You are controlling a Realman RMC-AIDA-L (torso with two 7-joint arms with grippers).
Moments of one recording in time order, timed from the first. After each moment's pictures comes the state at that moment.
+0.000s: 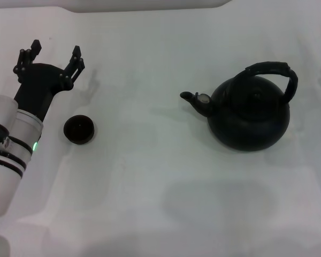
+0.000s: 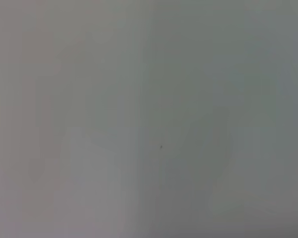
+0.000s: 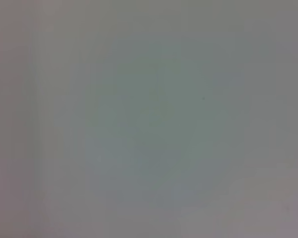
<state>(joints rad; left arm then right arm) -0.35 -2.09 2.63 0.44 1.97 -1.07 -3.01 0.22 2.02 -2.01 -0.24 0.50 -1.16 0.20</state>
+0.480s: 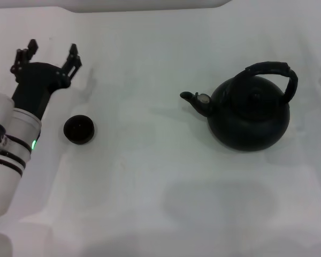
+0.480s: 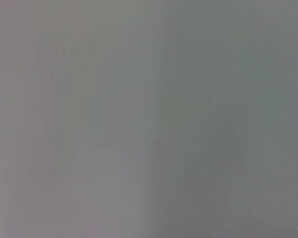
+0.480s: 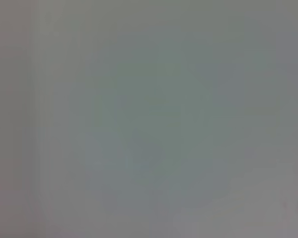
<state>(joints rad) -0.35 -2.09 2.62 0.45 1.93 -1.07 -3.01 0.23 2.02 -2.00 -0.24 0.50 -1.15 0.20</state>
